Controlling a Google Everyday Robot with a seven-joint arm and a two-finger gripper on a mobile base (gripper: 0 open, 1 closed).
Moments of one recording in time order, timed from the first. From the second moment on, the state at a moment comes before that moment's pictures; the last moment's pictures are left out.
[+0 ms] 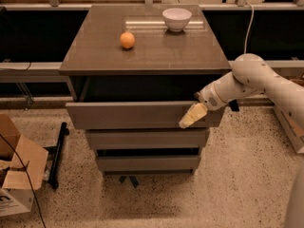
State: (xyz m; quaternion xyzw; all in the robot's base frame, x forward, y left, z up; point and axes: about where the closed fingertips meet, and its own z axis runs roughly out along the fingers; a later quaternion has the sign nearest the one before) arm 0.658 -0.158 0.677 -0.47 0.82 0.22 0.25
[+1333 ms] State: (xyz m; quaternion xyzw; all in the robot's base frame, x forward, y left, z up) arm 0.610 -0.168 0.670 -0.43 0.84 0.23 0.22
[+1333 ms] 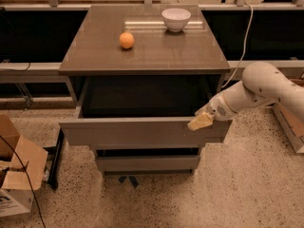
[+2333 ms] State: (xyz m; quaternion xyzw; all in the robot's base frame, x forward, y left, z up) arm 0.577 -0.174 0.661 -0.42 0.86 0.23 0.16
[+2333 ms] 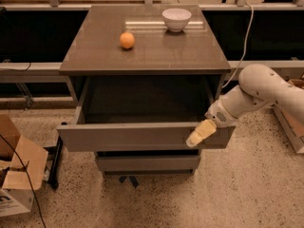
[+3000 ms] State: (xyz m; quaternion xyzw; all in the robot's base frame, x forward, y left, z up) arm 0.550 -0.185 0.662 -0.39 0.87 0.24 0.15
